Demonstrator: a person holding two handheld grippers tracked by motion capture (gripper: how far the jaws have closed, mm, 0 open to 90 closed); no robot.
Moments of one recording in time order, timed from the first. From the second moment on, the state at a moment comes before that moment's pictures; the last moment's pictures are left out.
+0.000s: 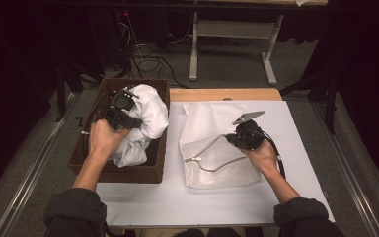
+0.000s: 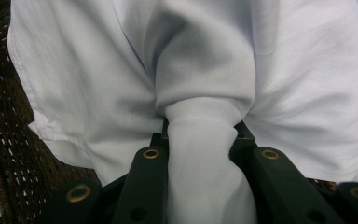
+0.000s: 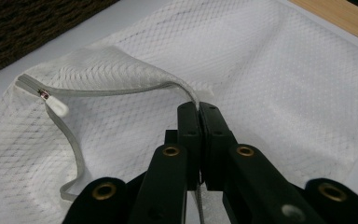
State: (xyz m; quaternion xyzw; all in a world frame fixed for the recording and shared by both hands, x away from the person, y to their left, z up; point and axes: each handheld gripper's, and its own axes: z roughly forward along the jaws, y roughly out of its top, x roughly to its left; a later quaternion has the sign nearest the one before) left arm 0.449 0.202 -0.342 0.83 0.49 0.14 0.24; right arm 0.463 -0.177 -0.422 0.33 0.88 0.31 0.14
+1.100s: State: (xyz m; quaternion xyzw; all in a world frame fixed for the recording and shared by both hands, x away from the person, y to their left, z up) left arm 0.415 0.144 -0.302 0.86 0.41 0.09 0.29; right arm 0.463 -0.183 -0.418 0.34 0.87 0.32 0.14
